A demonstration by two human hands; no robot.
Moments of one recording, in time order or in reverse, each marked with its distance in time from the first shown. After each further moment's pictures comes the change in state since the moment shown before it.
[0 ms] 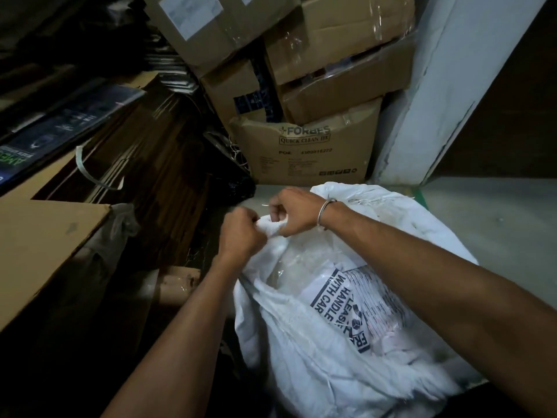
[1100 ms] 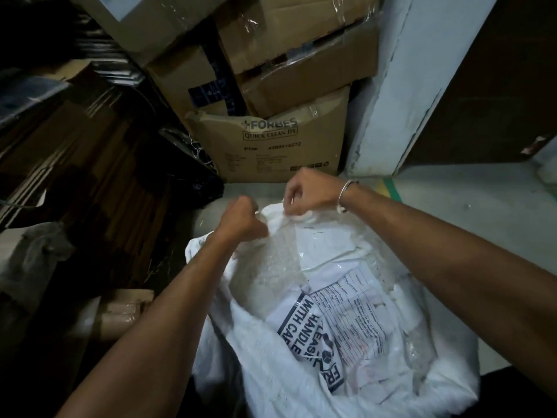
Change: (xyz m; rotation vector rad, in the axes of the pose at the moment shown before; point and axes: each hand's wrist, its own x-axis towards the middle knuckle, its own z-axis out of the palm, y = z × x) left_hand 0.080 0.049 0.068 0.178 -0.231 0.094; right_hand -0.031 0.107 -0.038 0.306 0.030 0.169
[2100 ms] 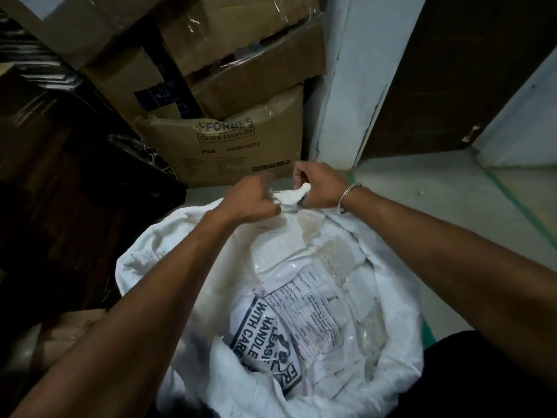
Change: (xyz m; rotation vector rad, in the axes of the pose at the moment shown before) left_hand 0.015 0.095 0.011 -0.039 -0.122 0.451; right_hand -0.060 0.078 -0.026 -0.132 0.289 0.157
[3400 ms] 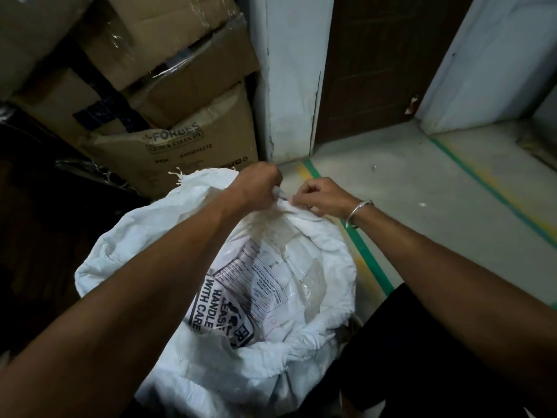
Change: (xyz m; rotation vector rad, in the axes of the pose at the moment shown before) left_hand 0.020 0.121 0.042 0.448 -0.078 0.332; right_hand -0.146 0.052 -0.025 0.633 0.087 0.397
